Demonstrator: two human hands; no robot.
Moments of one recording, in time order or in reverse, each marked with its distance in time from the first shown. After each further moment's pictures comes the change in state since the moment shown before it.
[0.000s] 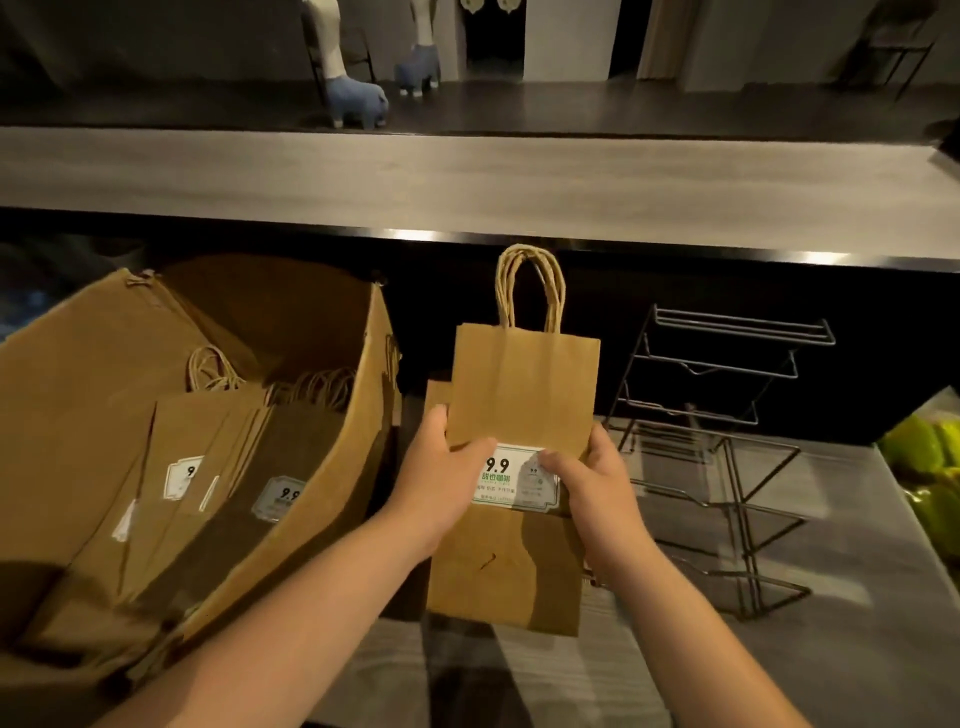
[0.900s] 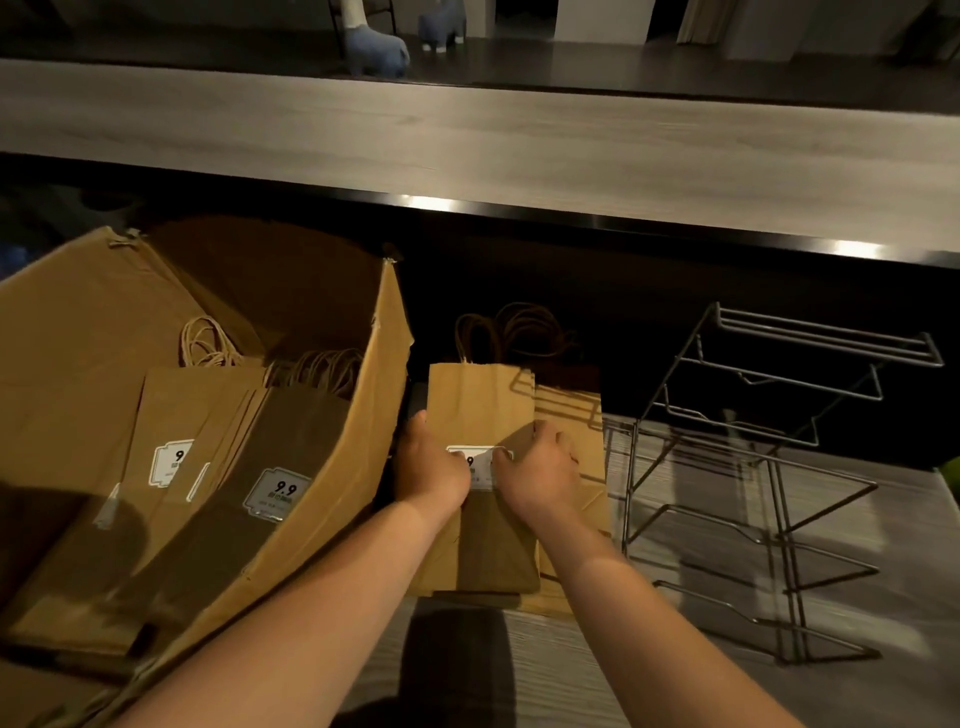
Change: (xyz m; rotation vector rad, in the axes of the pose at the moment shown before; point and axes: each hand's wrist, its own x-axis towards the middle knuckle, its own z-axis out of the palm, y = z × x) left_hand 0.096 -0.082 0.015 0.244 0.302 -0.206; right_hand 0.100 0.081 0.045 -1.077 0.151 0.030
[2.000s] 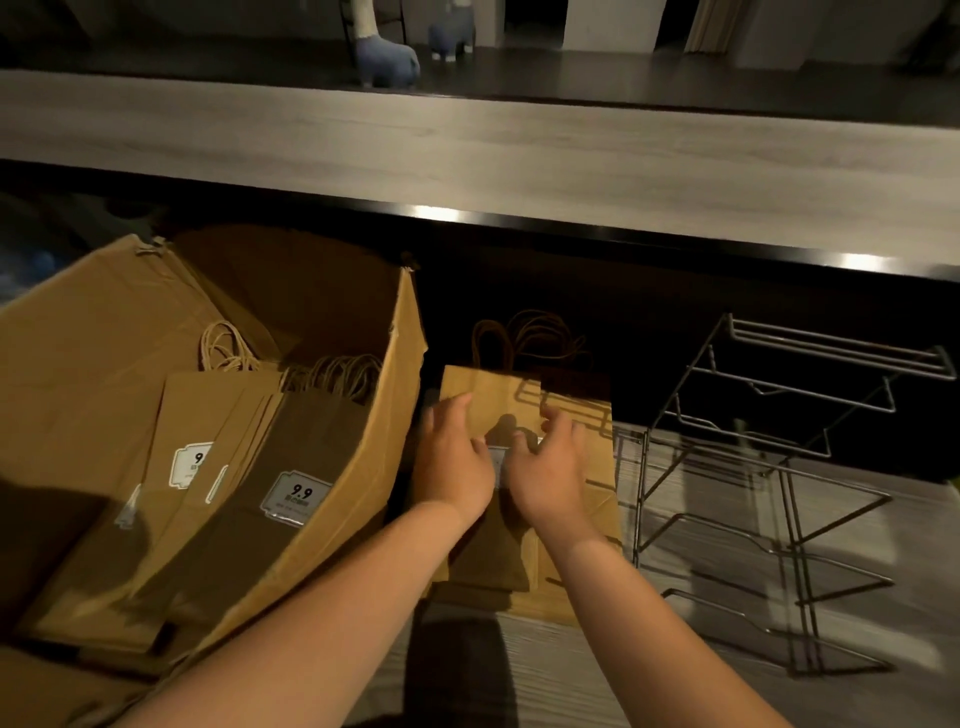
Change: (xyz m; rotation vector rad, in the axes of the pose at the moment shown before) left_hand -0.015 0.014 -0.011 0.081 -0.016 0.314; right_hand -0.011 -0.015 -0.008 0.315 0.133 -0.092
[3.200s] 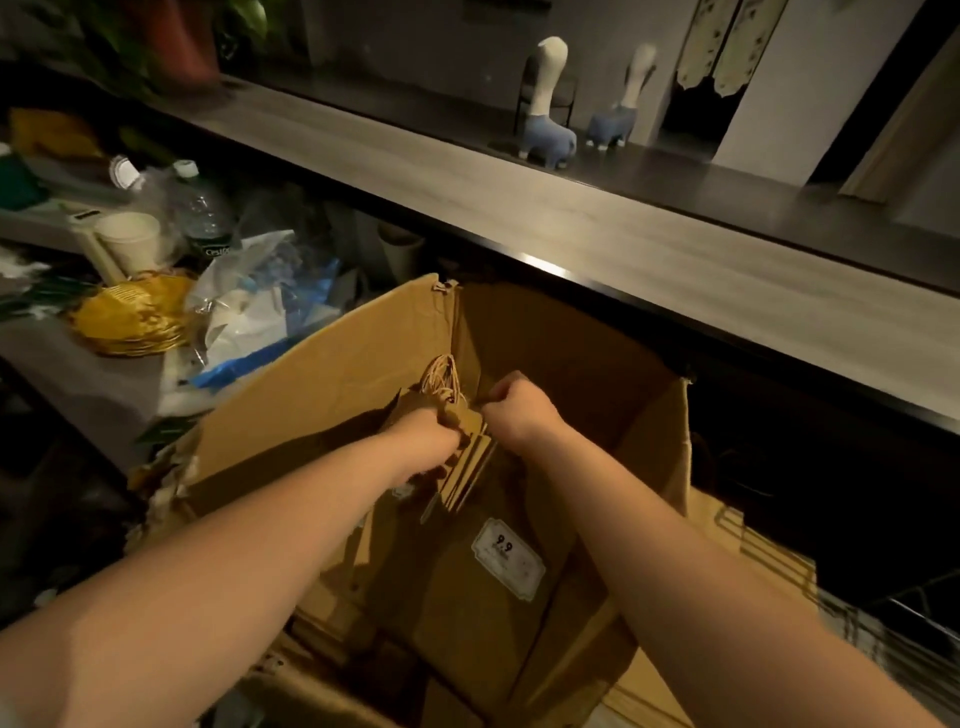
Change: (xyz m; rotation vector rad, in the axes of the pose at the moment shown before) left_hand 0.075 -0.116 -0.253 -0.070 -0.209 -0.481; right_hand -0.031 -0.247 0.156 -0.257 -0.591 -0.181
